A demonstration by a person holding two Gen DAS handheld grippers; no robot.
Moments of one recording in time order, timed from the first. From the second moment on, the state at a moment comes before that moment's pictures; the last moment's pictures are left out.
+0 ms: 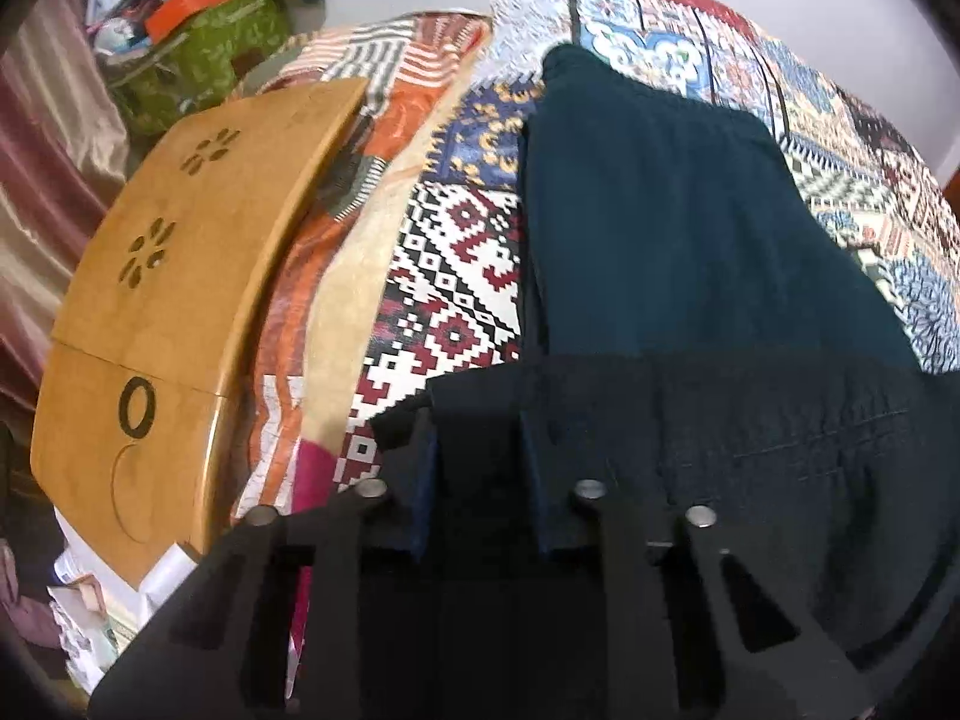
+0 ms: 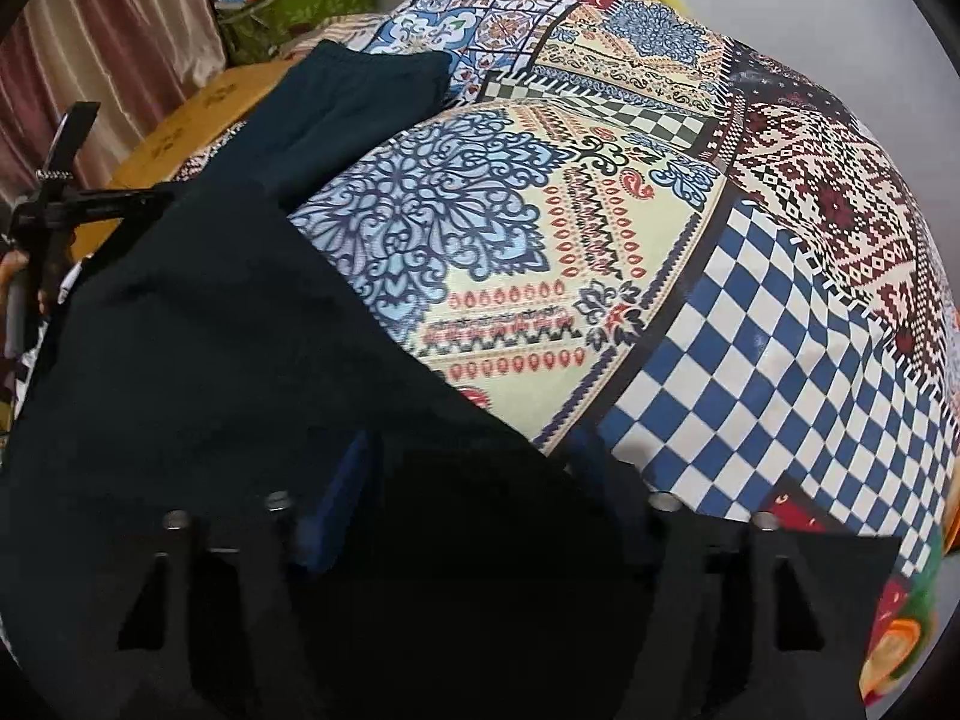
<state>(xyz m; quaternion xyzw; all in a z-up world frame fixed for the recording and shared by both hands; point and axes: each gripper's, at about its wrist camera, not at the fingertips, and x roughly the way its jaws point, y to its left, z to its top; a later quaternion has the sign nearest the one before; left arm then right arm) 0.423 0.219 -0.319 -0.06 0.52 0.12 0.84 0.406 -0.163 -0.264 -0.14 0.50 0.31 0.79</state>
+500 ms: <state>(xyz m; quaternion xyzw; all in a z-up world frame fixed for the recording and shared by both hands) 0.368 0.212 -0.234 -0.05 0.46 0.12 0.88 0.367 -0.173 -0.216 -0.13 0.44 0.27 0.85</state>
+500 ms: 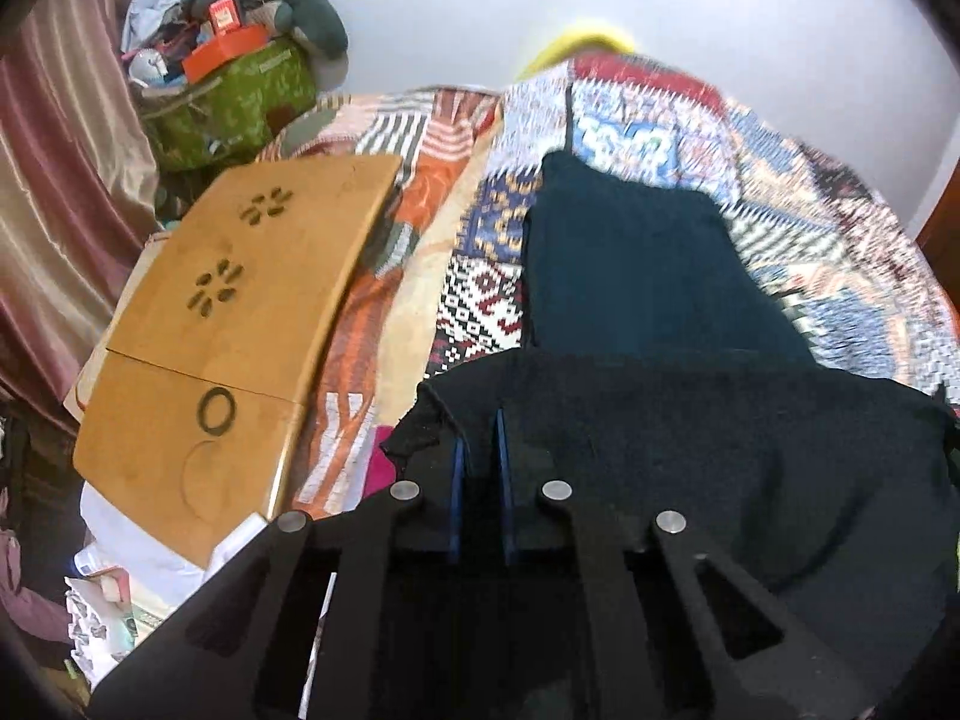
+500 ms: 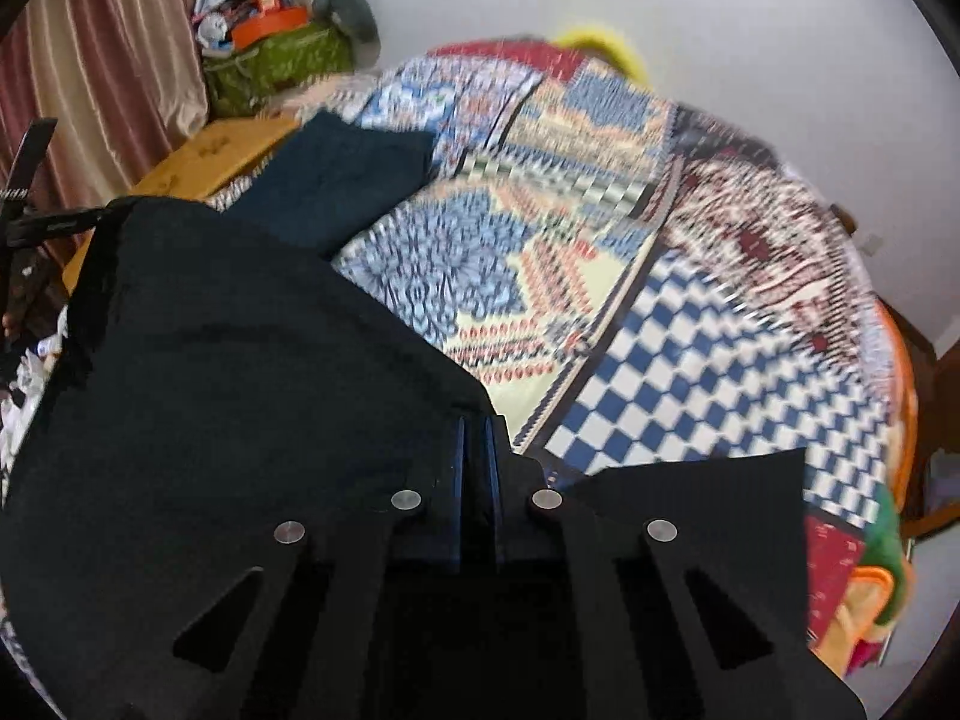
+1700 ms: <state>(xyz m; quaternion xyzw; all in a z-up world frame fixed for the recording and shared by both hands) 0.100 0.202 -0.209 -0.08 0.46 0.14 0.87 0.147 -0.241 -0.181 -0.03 0.40 0.28 0.87</state>
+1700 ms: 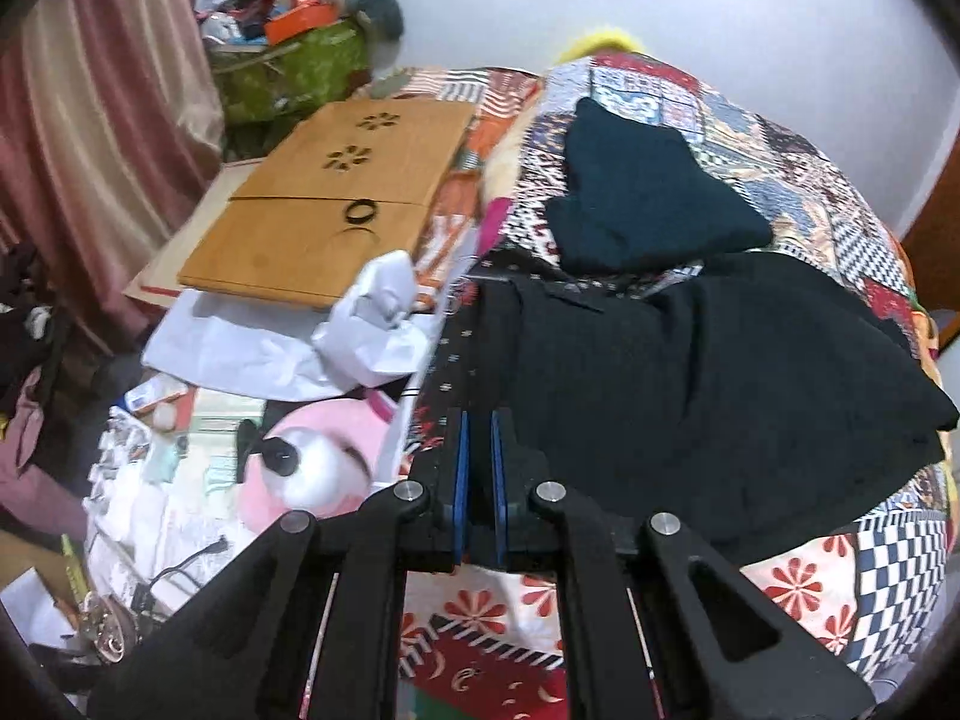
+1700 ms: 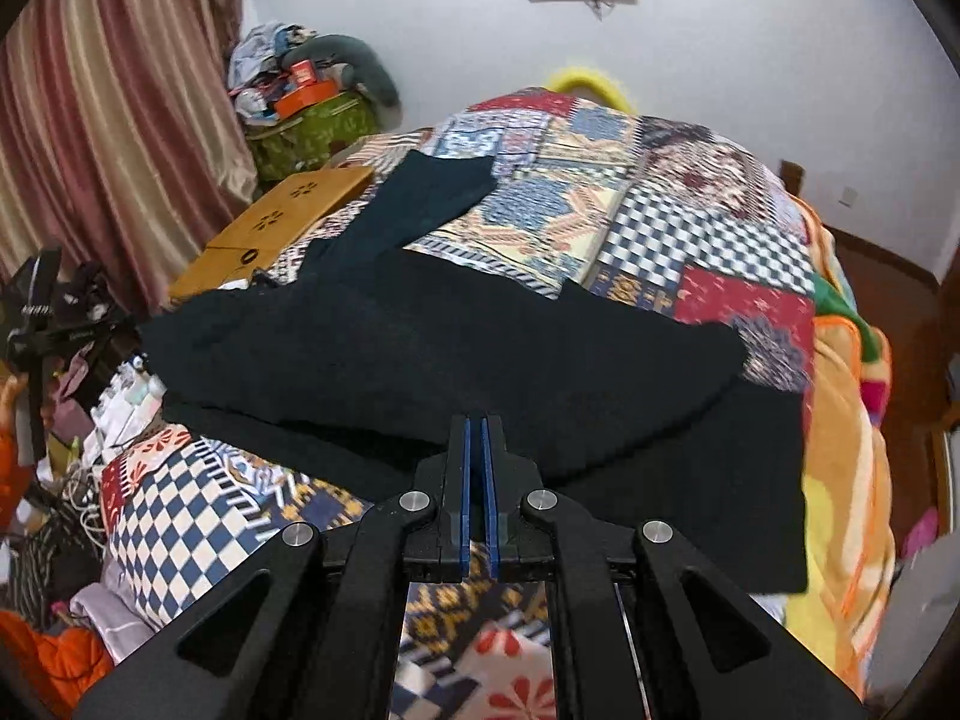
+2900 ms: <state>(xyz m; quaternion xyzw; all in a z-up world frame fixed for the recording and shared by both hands) 0.294 0.098 -0.268 0.00 0.52 0.03 0.85 0.353 -0.198 -0.273 -0.03 0.54 0.23 0.81</state>
